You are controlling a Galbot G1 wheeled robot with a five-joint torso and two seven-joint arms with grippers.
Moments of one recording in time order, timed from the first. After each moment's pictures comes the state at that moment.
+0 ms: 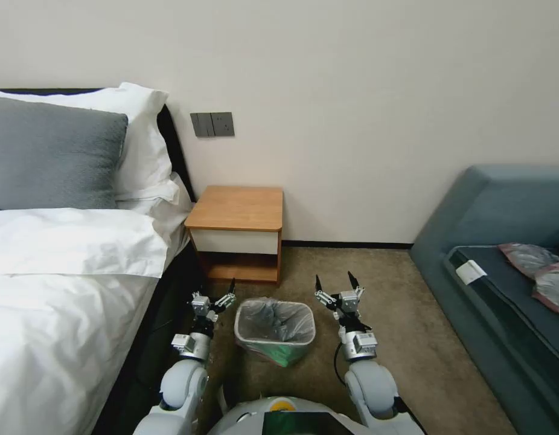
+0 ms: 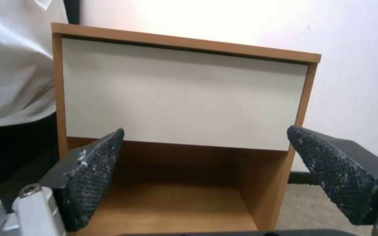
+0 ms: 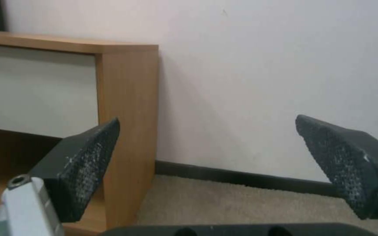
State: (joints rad) left arm 1.54 -1.35 -0.48 -1.89 -0.31 -0.27 0.05; right arm -1.57 1.45 0.40 2.04 -0.07 0.15 0.10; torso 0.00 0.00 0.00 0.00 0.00
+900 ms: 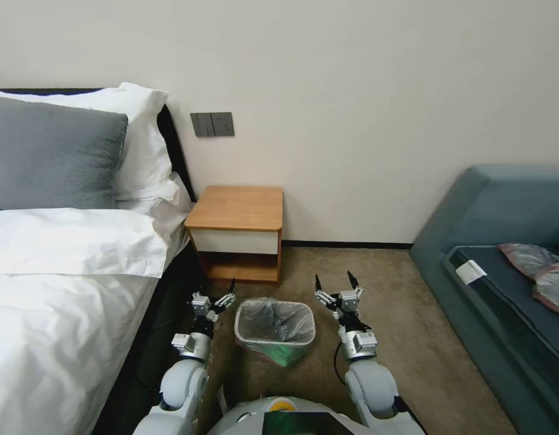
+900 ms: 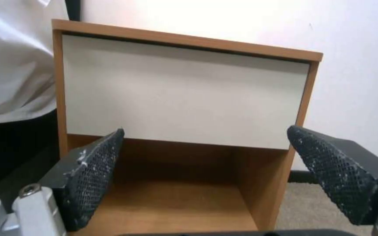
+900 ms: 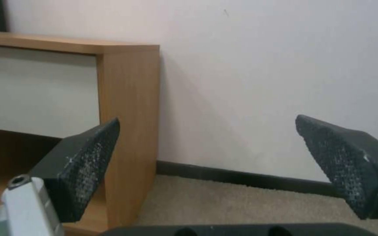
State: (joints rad) left arm 1.54 -1.35 -0.47 -1.90 -0.32 -0.26 0.05; right arm -1.57 1.45 0.39 2.04 -0.06 0.14 0.09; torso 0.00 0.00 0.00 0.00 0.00
